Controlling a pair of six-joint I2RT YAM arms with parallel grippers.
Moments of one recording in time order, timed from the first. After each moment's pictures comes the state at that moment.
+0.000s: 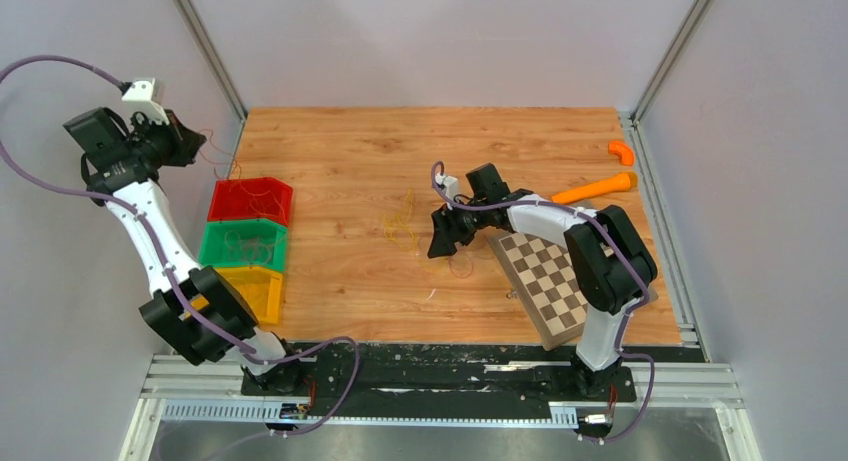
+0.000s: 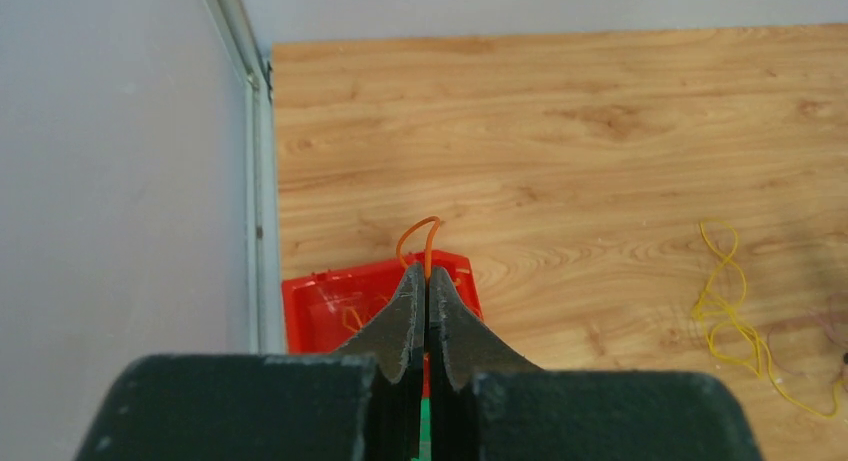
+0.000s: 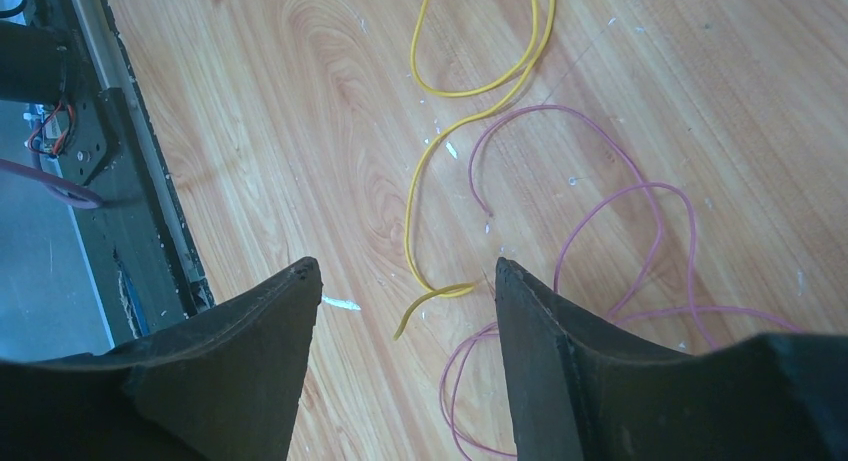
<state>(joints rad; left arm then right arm) 0.68 1.46 1.57 -0.54 0.82 0.24 0.54 1.84 1.14 -0.21 -0.73 -0.04</state>
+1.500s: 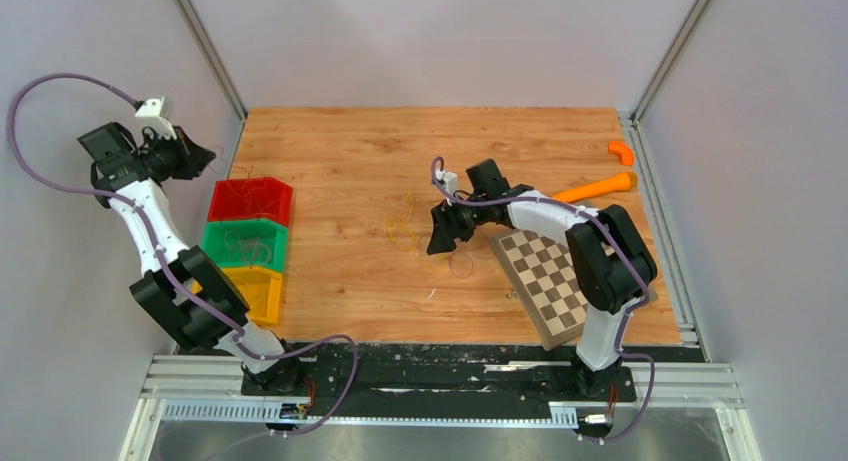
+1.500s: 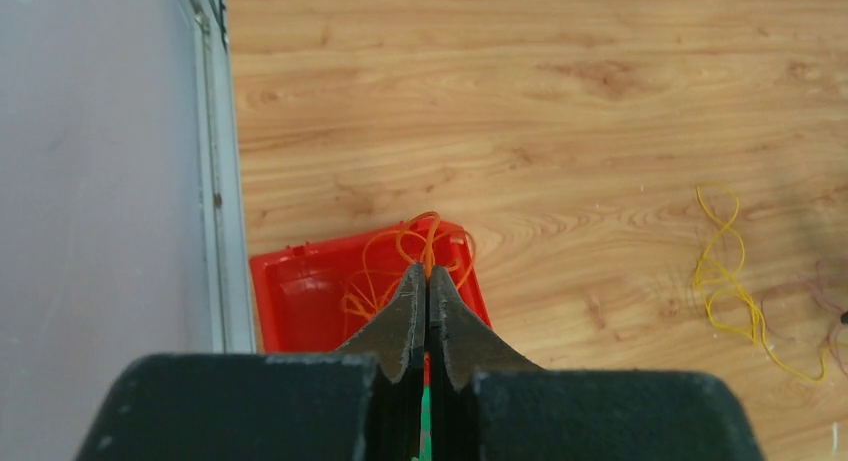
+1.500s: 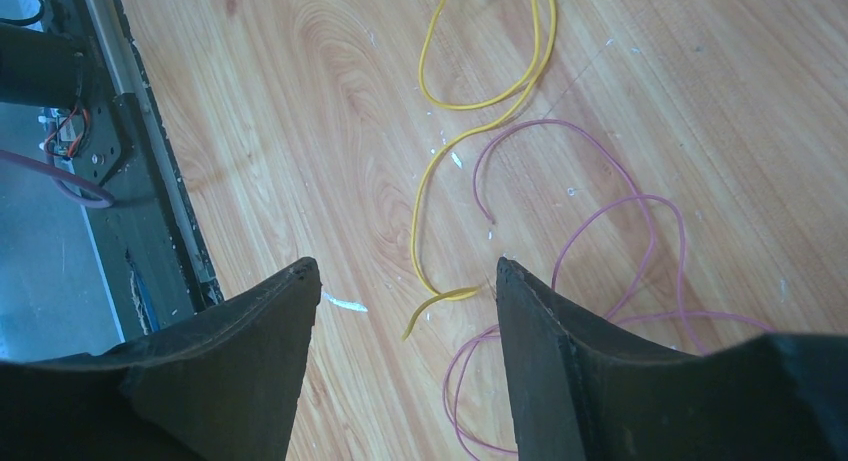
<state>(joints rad) 0.70 1.56 1.50 -0.51 0.89 0.27 0.53 1.85 1.18 -0.25 -0.75 -0.05</state>
